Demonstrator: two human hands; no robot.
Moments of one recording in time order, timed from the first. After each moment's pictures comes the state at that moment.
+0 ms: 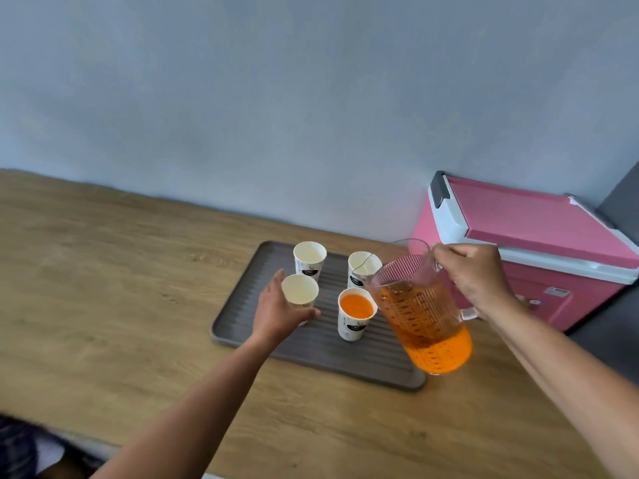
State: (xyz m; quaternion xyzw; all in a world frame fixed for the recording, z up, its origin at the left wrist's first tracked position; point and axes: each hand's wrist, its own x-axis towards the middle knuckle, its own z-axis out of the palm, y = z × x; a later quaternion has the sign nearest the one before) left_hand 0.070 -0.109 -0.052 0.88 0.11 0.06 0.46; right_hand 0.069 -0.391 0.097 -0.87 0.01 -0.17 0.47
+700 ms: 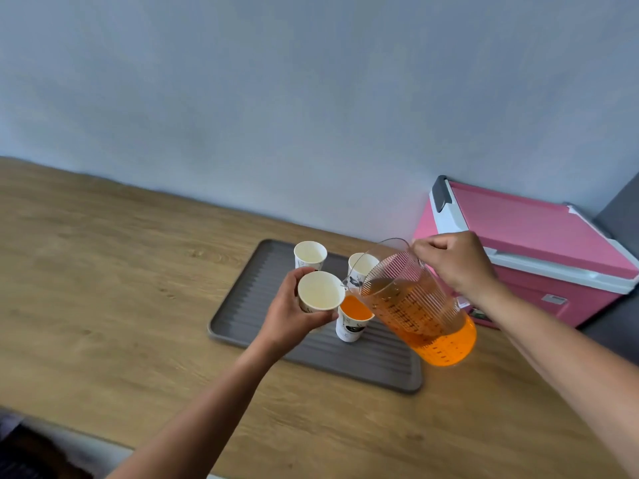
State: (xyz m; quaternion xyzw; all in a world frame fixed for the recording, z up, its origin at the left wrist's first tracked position) left_hand 0.040 -0.124 -0.028 0.75 -0.01 0.07 0.66; right_hand 0.079 -0.371 0.115 -0.91 -0.08 -0.14 0.37
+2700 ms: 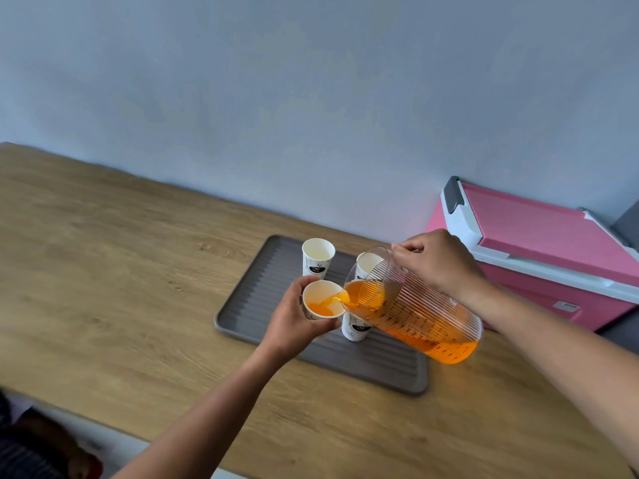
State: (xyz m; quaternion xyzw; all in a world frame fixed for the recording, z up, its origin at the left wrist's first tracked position) left_hand 0.027 -0.121 -0.036 0.77 0.01 0.06 0.63; right_hand 0.073 -0.335 0.125 -0.96 -0.13 -0.07 0.24
